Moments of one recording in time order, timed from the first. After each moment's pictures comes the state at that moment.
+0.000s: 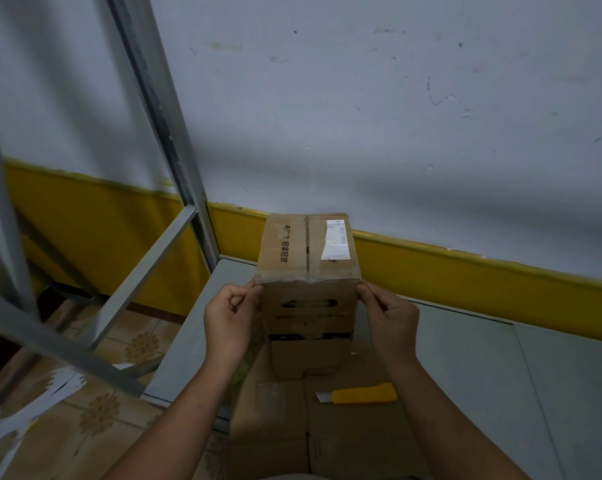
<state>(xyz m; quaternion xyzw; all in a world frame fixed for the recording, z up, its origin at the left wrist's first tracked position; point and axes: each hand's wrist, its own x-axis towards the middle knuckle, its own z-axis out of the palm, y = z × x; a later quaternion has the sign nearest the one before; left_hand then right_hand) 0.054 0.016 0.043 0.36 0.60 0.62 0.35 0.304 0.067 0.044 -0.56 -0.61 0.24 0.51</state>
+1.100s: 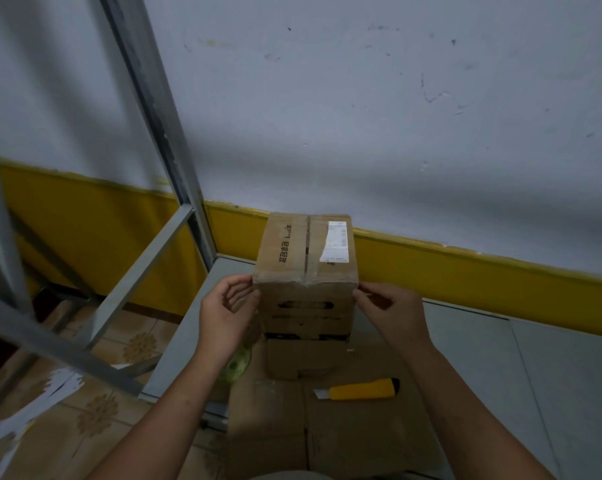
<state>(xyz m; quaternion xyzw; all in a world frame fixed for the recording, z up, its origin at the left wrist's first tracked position) 0.037 0.018 0.038 0.44 0.58 0.59 0.35 0.330 0.075 0.059 -0.52 -0.69 0.28 0.41</state>
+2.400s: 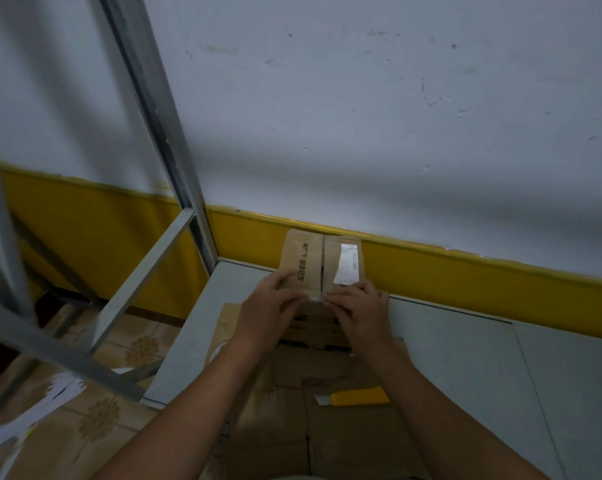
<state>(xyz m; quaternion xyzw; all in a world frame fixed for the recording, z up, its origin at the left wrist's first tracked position) 0.072 0.063 0.018 0.69 0.62 0.35 0.16 0.292 0.098 0.003 -0.50 -0.80 0.09 0.33</state>
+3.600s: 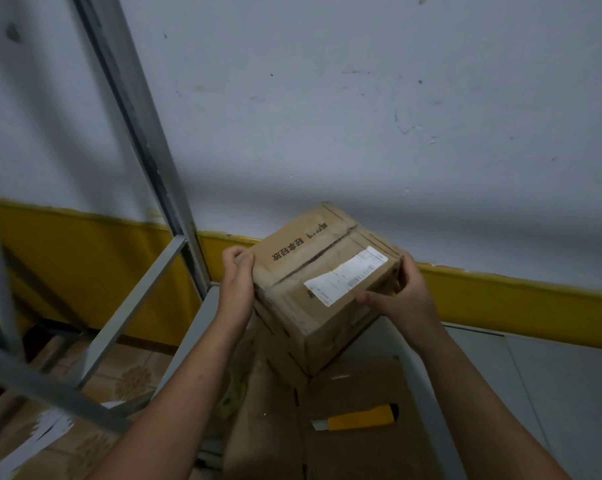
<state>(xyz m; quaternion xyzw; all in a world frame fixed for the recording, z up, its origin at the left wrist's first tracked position) 0.063 0.097 0.109 0.41 0.63 0.56 0.35 0.343 0.095 0.128 -0.49 -0.58 0.47 0.46</state>
